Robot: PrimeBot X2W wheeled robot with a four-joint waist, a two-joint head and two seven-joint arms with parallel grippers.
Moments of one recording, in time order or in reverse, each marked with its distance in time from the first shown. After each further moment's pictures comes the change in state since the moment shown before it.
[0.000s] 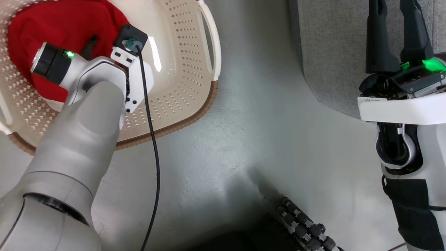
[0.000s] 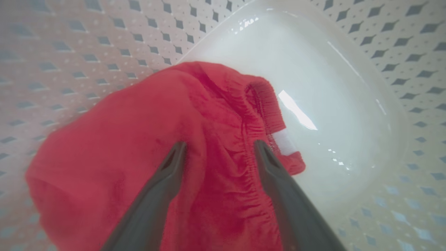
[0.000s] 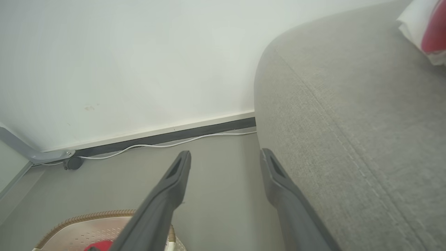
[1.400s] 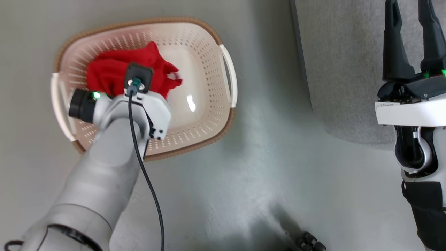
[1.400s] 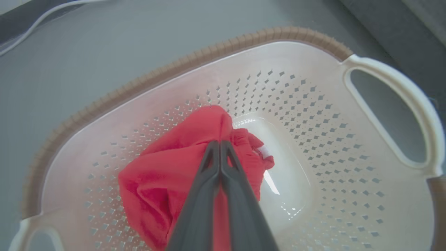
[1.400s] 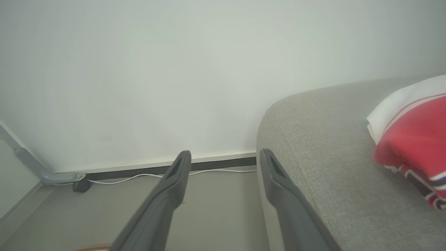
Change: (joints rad) left arm 0.177 -0.034 0.064 -0.087 -0.265 -0.062 -0.311; right arm 0.037 -0.074 -0.037 0.048 -0.041 0.000 0.000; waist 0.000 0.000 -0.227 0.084
